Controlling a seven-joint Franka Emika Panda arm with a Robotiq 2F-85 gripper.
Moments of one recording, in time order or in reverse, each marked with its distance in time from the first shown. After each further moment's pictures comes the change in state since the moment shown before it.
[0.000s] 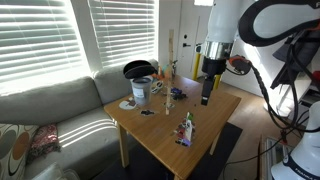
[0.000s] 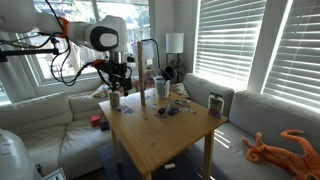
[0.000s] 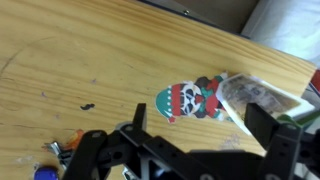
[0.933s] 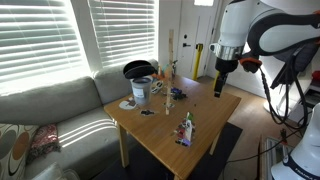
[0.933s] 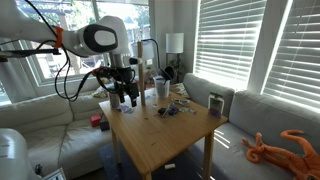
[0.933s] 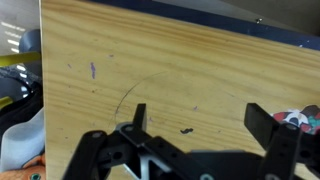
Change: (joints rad) arm -0.112 -0.118 -0.014 -0.119 -0.261 -0.025 0.043
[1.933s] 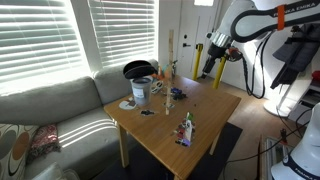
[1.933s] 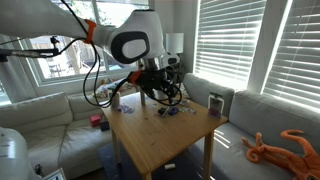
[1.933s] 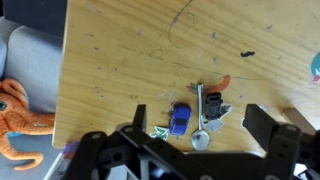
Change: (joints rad) arm 0.008 0.148 -0.309 0.091 0.161 0.342 -0.534
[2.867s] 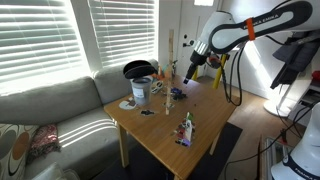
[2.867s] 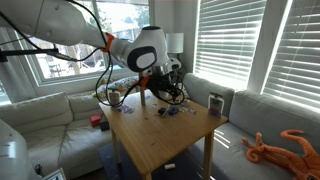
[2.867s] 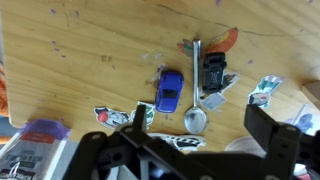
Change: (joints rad) arm 0.010 0.206 0.081 0.085 0.084 0.171 0.007
